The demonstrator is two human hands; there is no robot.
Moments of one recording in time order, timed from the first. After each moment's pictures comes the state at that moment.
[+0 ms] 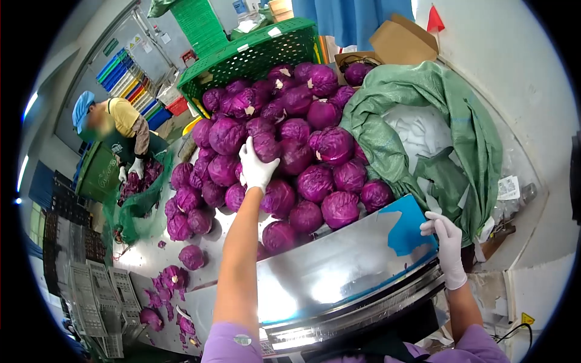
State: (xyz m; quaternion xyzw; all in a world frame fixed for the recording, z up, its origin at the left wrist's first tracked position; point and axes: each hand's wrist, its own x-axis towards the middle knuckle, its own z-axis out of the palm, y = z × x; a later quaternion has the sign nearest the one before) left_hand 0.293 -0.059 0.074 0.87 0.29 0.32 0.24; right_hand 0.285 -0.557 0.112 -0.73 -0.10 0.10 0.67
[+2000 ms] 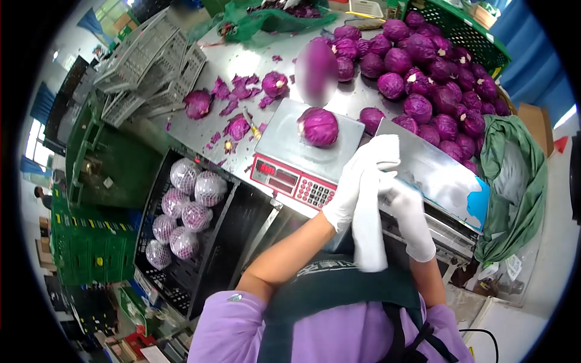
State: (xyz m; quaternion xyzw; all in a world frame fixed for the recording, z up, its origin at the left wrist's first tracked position) left_hand -0.122 -0.319 0.138 0.31 0.11 0.41 0.85; right_hand -0.004 -0.409 0.176 -0.53 -0.55 0.40 0.51
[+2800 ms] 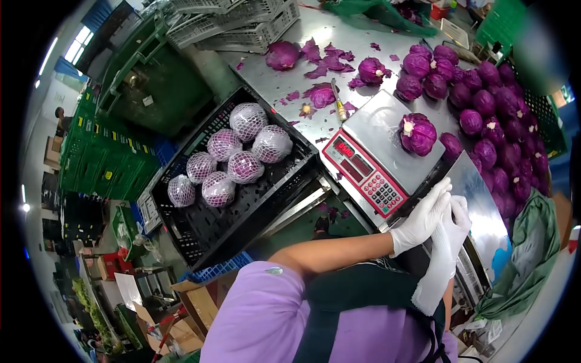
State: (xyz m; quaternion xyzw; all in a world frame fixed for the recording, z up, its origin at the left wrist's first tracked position) left_hand -0.159 -0.360 0.129 0.42 0.25 0.51 0.71; right_hand -0.071 -0.386 0.159 -0.67 -0.52 0.21 0.48
